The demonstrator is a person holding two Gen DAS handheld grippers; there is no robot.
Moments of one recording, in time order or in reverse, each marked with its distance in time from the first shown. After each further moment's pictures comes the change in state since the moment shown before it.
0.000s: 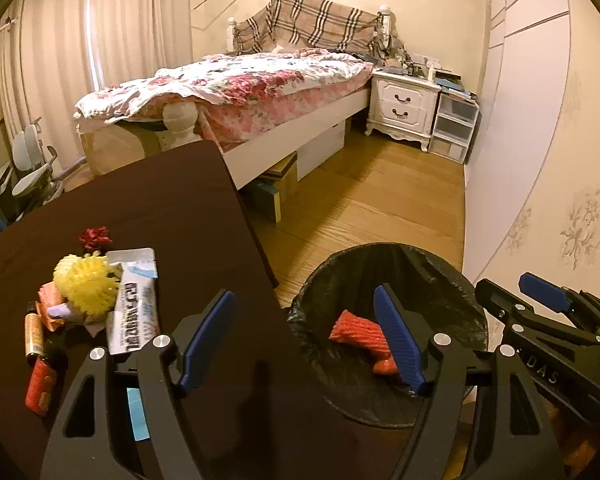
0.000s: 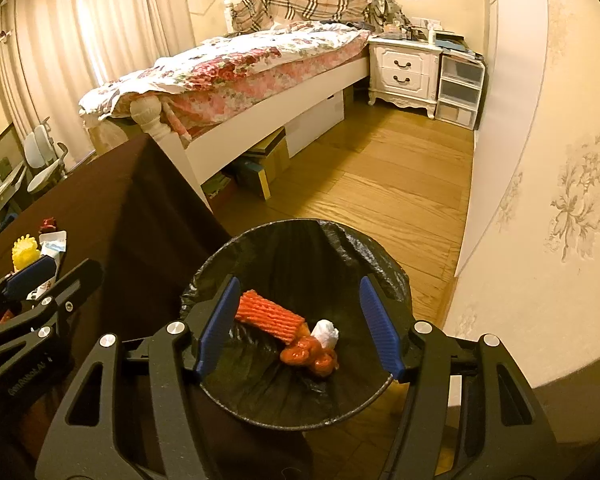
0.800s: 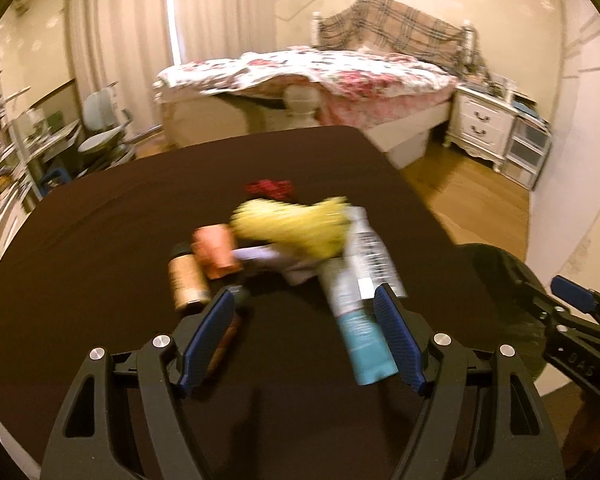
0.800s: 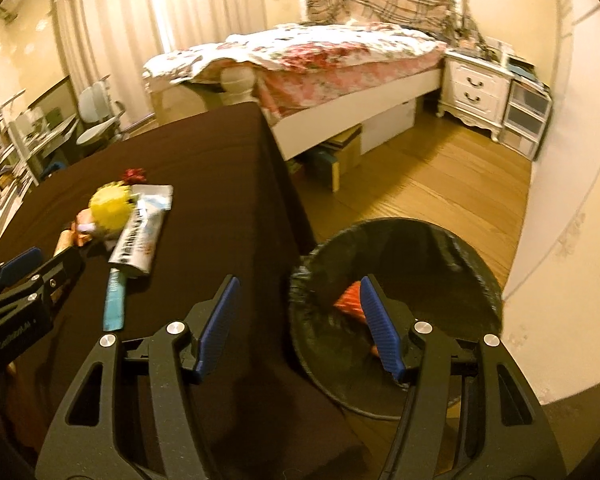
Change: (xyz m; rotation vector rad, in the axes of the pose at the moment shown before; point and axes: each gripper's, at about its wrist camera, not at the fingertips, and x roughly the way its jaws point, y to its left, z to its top) left arm -0.053 0.126 -0.043 -0.175 0.016 0.229; right arm -0.012 0.107 -0.014 -0.189 0.028 0.165
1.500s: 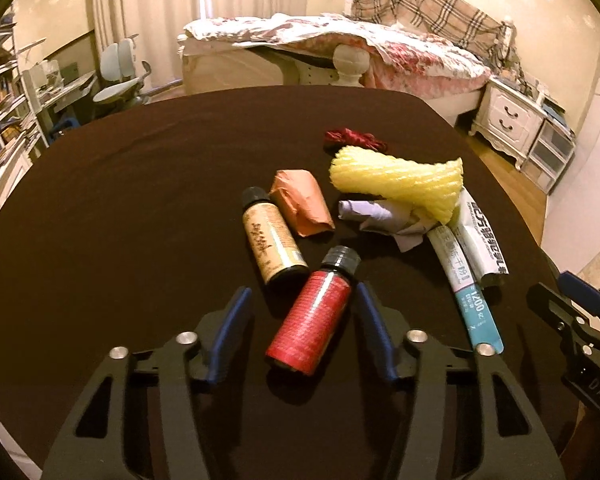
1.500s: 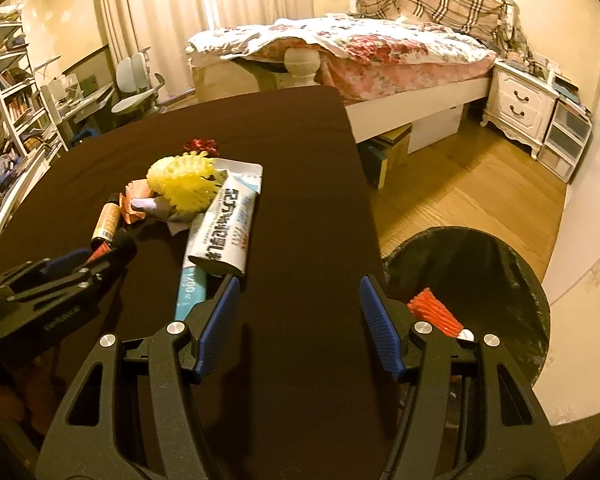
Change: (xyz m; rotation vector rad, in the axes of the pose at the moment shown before) left arm 0.026 0.058 -0.016 -0.087 0.138 -0.005; right arm 0.014 0.062 -0.001 -0.114 0.044 0.097
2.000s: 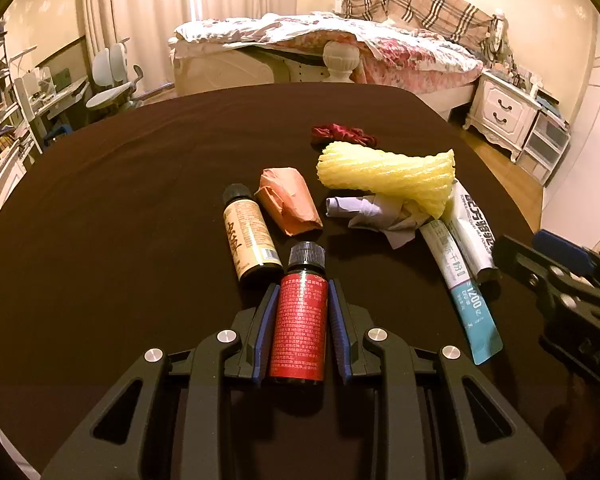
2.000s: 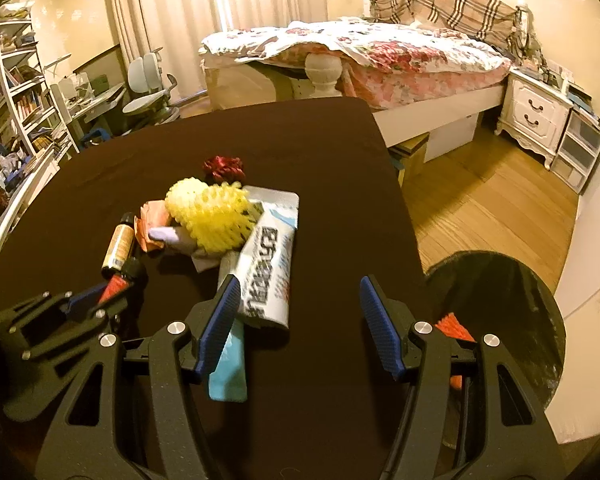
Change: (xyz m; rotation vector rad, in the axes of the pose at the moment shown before) left arm 0.000 -0.001 -0.002 0.022 -0.005 -0.009; right arm 0.017 0.025 0.027 -0.022 -0.011 0.034
